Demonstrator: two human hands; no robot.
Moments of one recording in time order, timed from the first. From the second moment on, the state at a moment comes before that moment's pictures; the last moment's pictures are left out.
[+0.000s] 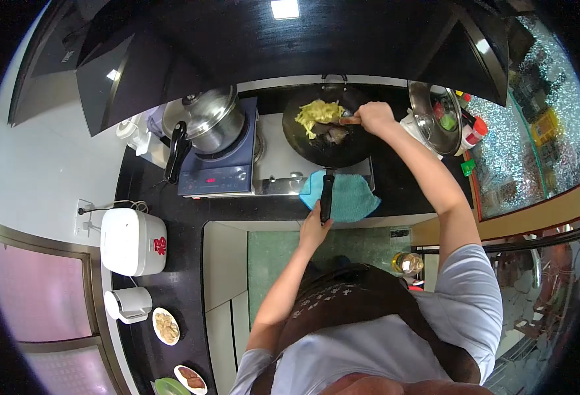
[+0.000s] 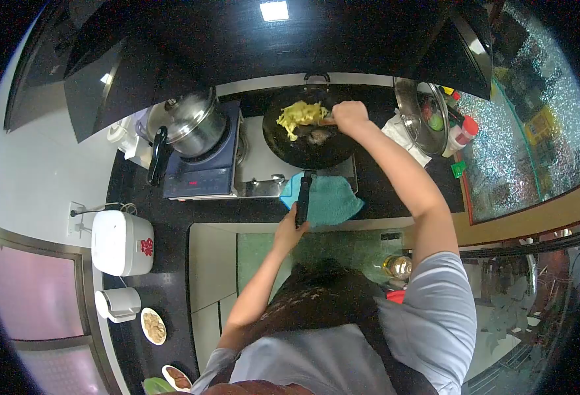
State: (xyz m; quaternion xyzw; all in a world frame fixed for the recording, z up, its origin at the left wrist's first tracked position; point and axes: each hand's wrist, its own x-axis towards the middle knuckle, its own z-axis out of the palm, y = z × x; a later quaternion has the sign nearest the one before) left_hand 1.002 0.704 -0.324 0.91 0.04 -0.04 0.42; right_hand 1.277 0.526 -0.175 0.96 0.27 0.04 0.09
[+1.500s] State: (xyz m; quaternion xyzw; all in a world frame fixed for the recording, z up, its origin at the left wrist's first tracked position) left_hand 1.001 0.704 -0.315 0.89 0.06 -0.06 0.45; right_hand 1.277 0.515 -0.192 0.91 0.32 0.05 0.26
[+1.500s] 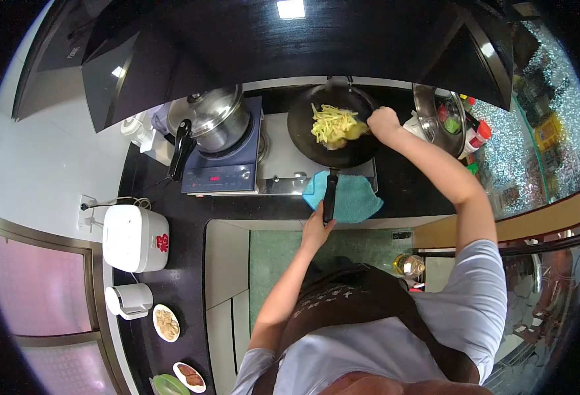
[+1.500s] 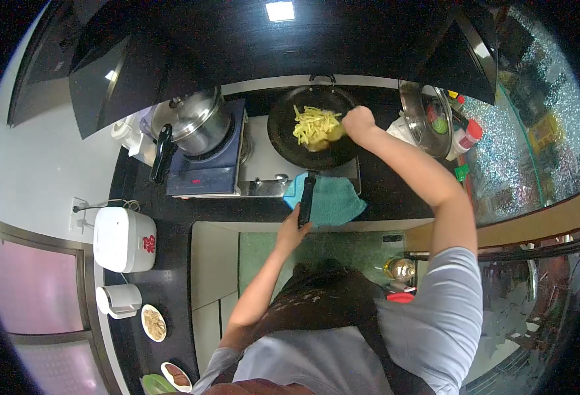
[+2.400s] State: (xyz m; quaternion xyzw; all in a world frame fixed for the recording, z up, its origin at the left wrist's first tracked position) left_hand 1.010 0.708 -0.346 0.83 0.06 -0.05 0.55; right_hand 1.308 0.542 -0.198 0.92 0.02 -0.28 -0.28
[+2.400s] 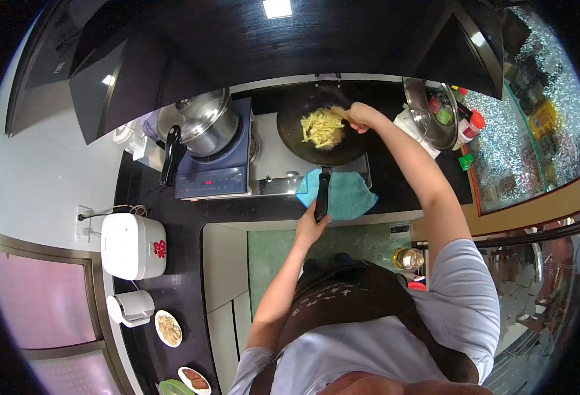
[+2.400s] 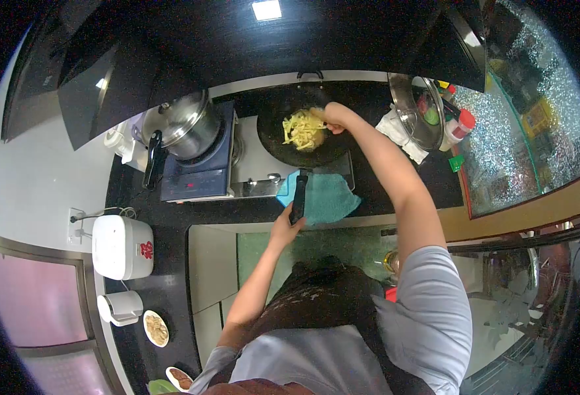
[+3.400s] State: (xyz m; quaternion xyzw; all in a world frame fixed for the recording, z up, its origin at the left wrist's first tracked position) left_hand 1.035 0.697 -0.330 0.47 0.21 -0.18 0.84; right_hand 1.213 0.468 -0.144 0.94 0.33 -0.05 -0.01
